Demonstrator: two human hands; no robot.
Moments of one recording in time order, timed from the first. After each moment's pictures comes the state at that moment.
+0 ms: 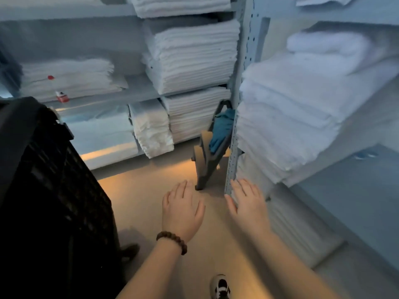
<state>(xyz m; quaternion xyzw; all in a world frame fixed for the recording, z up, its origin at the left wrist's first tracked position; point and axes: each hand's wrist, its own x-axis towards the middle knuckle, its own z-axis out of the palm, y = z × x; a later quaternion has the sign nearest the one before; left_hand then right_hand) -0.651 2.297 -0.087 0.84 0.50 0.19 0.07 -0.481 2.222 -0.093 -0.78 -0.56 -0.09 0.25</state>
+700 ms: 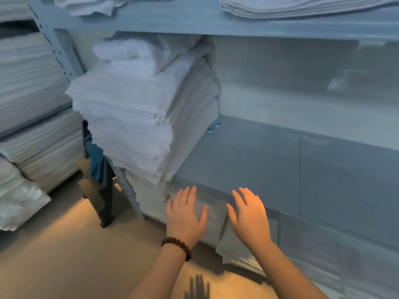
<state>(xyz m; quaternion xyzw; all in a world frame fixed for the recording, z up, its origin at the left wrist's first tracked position) -0.412 2.127 -0.098 0.96 0.18 0.13 0.14 -0.342 1.963 -0.101 -0.94 -0.23 -0.15 0.20</state>
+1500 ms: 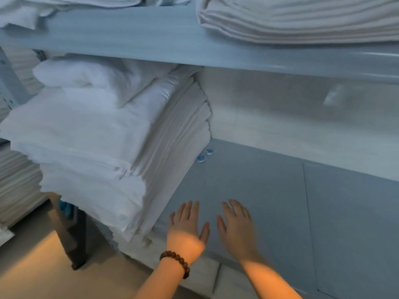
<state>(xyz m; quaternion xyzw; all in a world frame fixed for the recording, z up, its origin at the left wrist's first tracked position) -0.217 2.157 -0.119 0.98 0.13 0.08 0.15 -0.154 2.018 -0.109 -0.96 -0.22 -0.07 0.18</state>
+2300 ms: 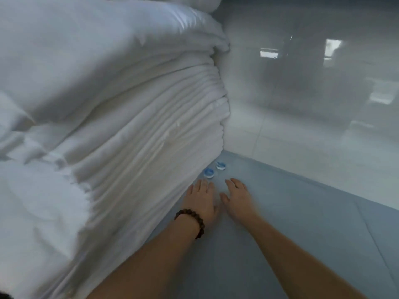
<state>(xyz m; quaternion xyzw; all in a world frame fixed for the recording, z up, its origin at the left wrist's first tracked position) 0.057 2.252 -0.240 0.99 0.07 0.05 0.08 0.141 2.130 -0.250 -0.95 -0.25 -0.05 0.16</state>
